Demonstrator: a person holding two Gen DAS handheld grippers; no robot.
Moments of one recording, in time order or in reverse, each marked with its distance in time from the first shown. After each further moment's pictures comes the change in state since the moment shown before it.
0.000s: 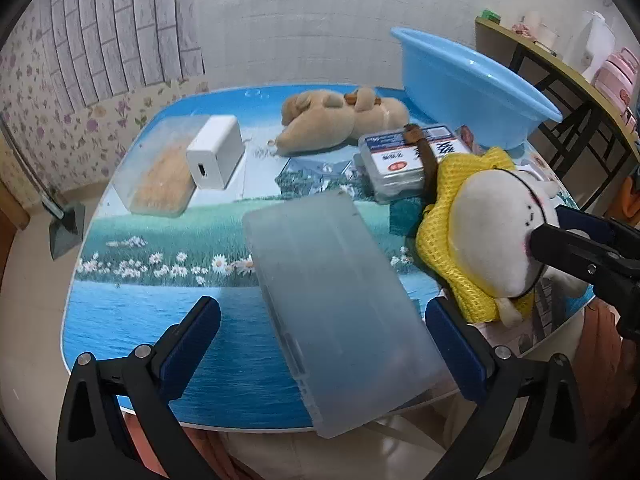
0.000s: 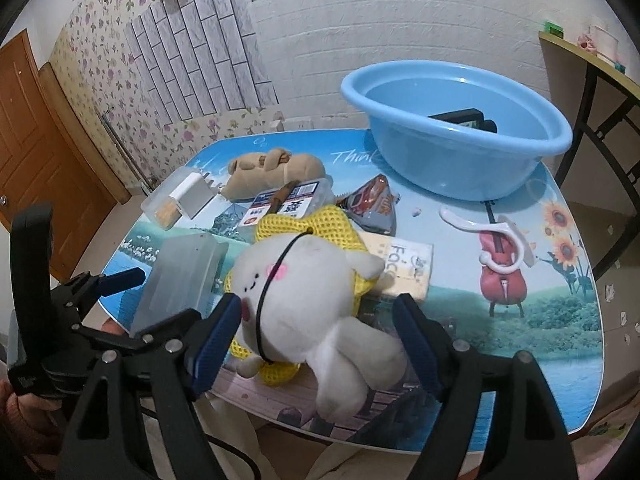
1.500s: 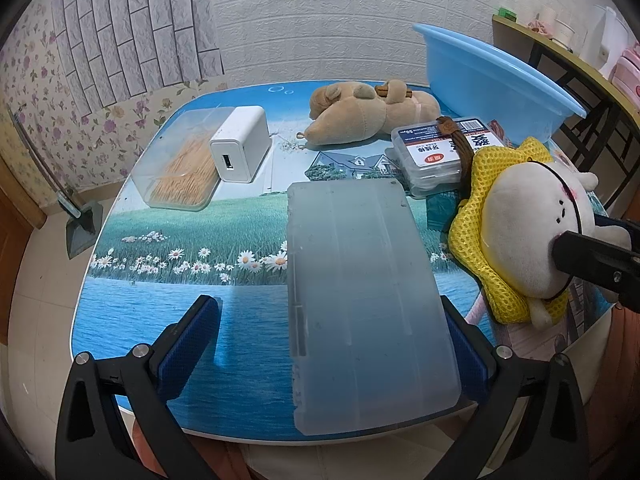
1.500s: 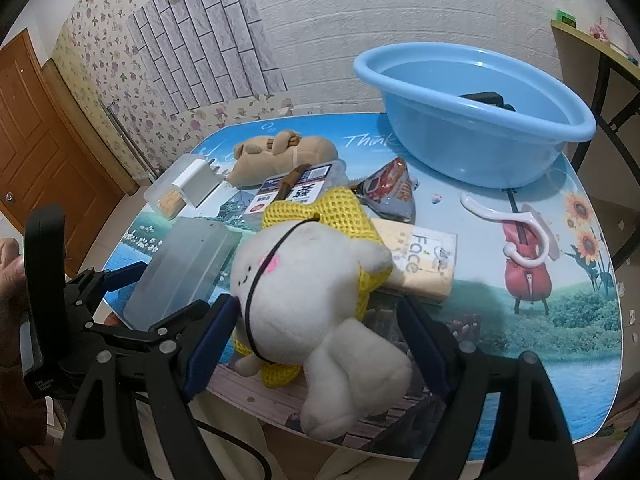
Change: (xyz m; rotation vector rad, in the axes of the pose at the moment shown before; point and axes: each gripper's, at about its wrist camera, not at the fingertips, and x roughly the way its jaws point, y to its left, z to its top) left arm 0.004 0.006 -0.006 0.002 -0.023 0.082; right arm 0.015 0.005 0.000 0.005 0.043 0.043
